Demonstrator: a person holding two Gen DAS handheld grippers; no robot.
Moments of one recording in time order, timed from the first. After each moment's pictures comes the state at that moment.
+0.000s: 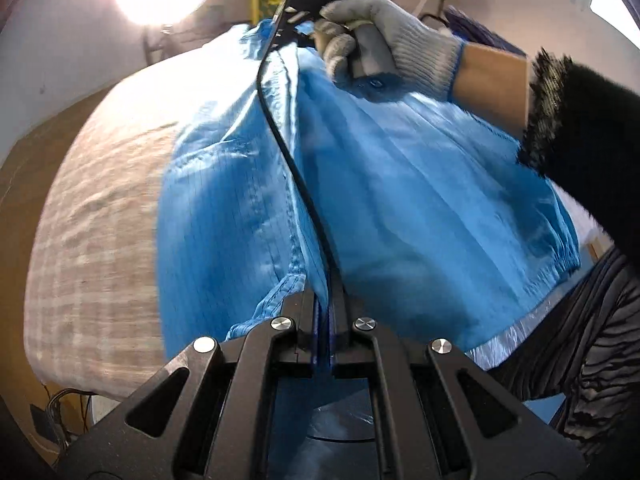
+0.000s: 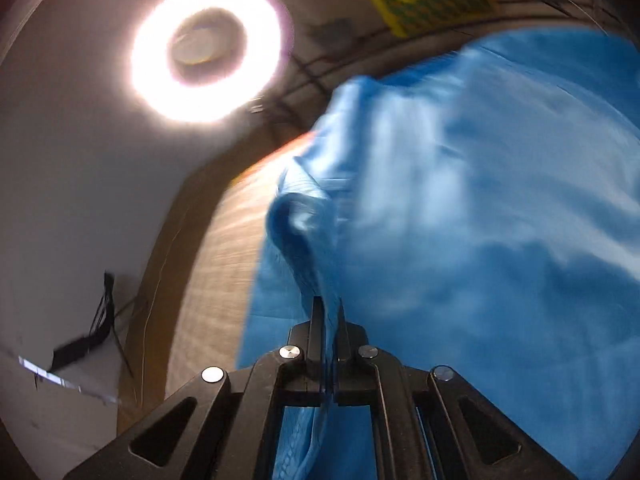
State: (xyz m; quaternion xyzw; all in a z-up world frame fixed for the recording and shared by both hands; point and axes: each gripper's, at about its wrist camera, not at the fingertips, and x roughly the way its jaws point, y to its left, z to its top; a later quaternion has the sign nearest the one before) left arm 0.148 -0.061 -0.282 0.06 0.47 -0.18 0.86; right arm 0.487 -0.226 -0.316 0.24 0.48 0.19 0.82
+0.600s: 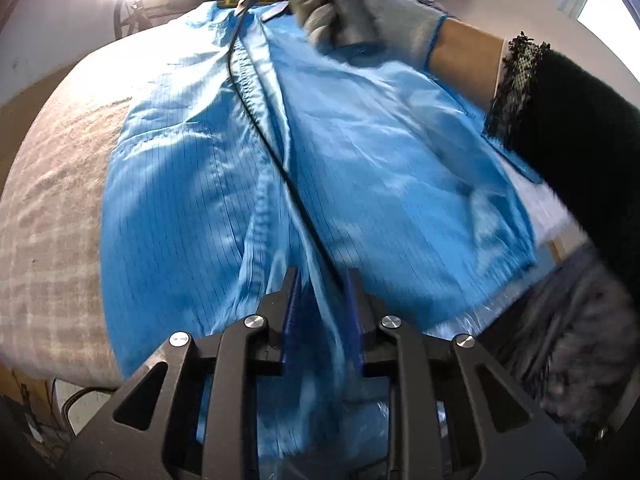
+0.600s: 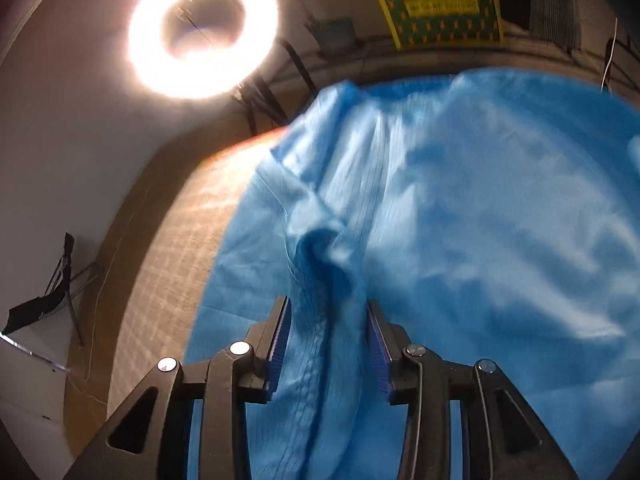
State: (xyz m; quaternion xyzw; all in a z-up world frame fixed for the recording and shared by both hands) left arm 0.139 -0.066 -0.278 0.01 0.50 -0.24 0.83; right arm 0.487 -0.232 -0.287 0.13 0.48 0.17 0.85
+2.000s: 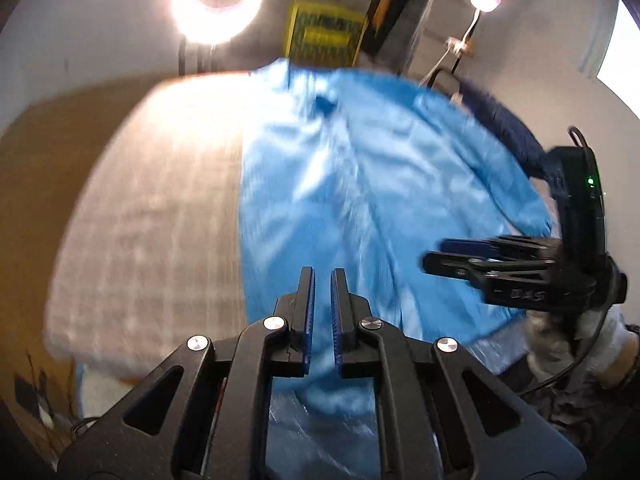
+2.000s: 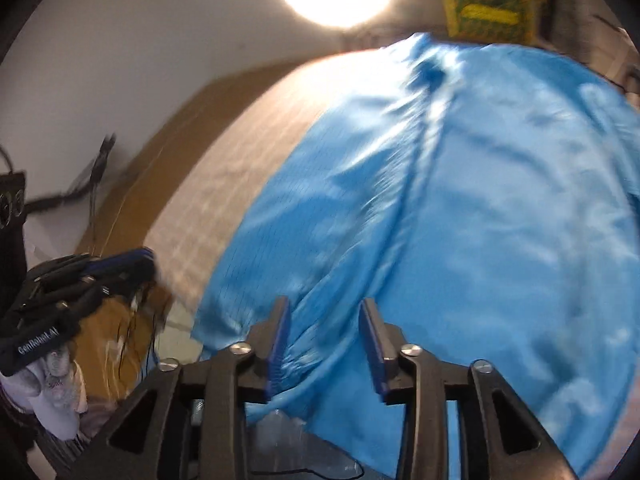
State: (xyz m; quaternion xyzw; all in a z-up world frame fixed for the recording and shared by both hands) left arm 0.136 0.025 -0.201 -0.03 0.41 -0.16 0.90; right arm 0.177 -0.211 -0.271 0.05 0.49 0.22 0.84
